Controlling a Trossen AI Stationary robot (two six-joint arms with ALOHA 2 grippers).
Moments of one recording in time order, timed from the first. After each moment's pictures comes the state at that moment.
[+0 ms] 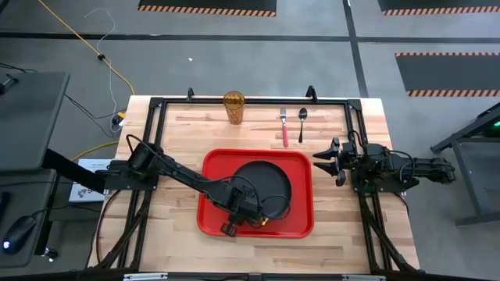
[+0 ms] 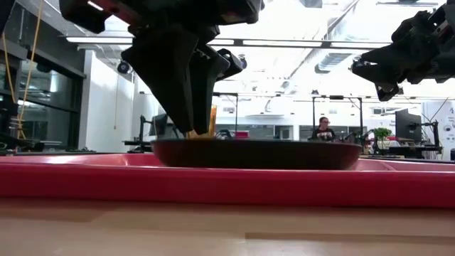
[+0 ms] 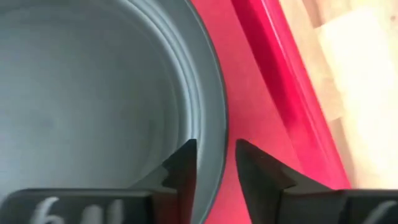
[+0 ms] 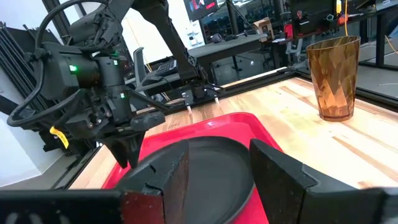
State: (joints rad) left arm -0.36 2.04 1.56 -0.80 0.00 0.09; right arm -0.05 0.01 0.01 0.01 -0.01 0.27
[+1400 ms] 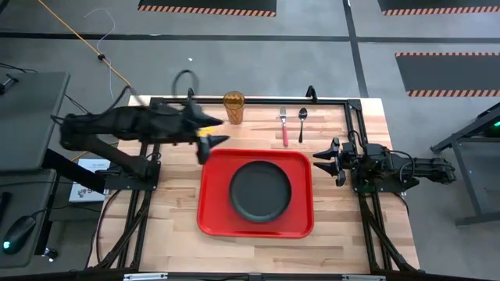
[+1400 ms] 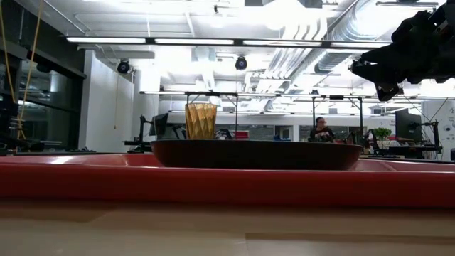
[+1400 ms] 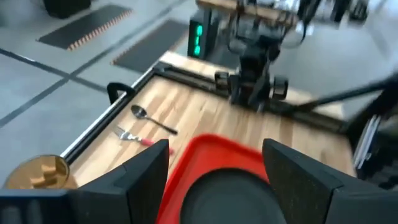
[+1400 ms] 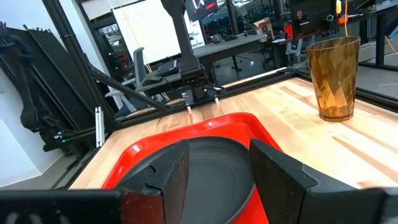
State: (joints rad) left arm -0.13 1.21 1.53 -0.74 -0.41 -0.32; right arm -0.05 0.01 0.01 0.01 -0.01 0.27
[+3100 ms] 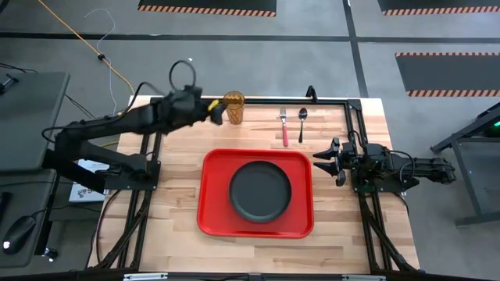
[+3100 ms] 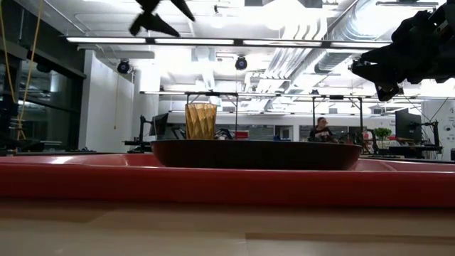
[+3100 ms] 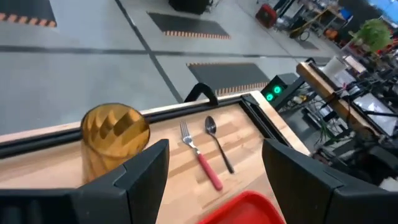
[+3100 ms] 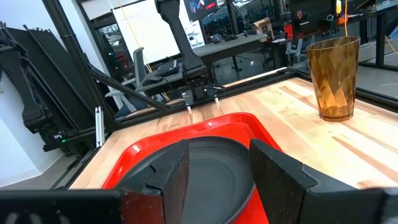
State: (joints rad) left arm 0.25 1.16 1.15 -0.40 -0.43 -0.71; right arm -0.05 0.01 0.01 0.01 -0.01 0.27
